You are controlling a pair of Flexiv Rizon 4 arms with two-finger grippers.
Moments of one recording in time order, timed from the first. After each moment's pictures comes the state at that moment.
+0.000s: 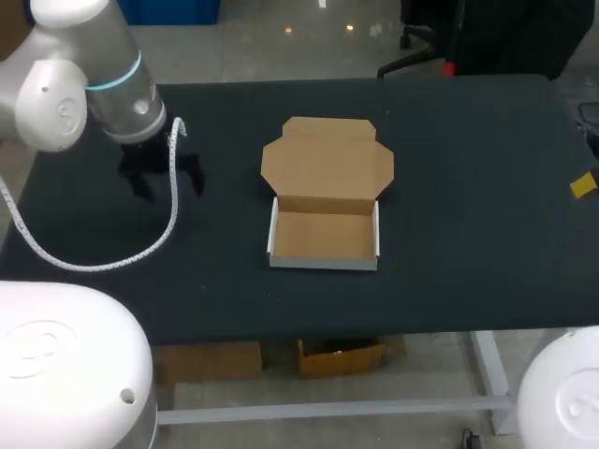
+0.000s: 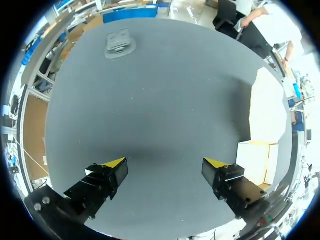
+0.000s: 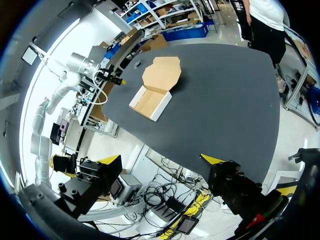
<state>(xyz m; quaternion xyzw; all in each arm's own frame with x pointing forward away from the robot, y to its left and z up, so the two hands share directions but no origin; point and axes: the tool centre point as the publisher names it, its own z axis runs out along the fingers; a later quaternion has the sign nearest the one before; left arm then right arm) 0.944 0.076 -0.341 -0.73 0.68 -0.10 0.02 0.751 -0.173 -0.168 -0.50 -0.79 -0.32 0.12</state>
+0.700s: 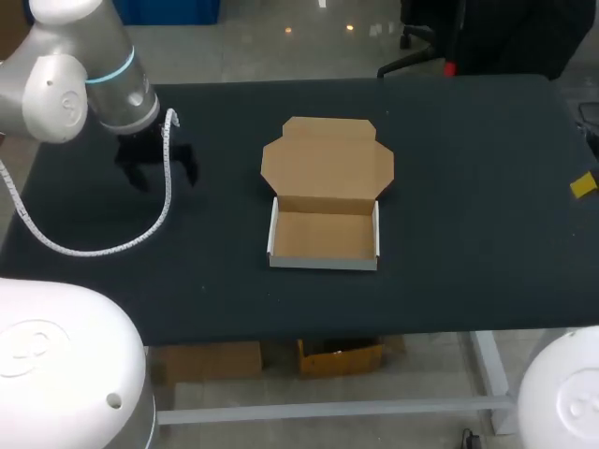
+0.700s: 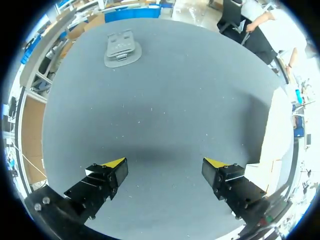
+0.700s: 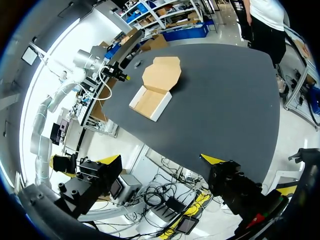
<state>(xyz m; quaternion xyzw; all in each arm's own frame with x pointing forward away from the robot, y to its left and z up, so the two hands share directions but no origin) 0.991 0.096 -0.359 -0.74 0.67 -0.10 0.02 0.751 -0.173 -0.168 -0.50 -0.79 -0.32 0.12</state>
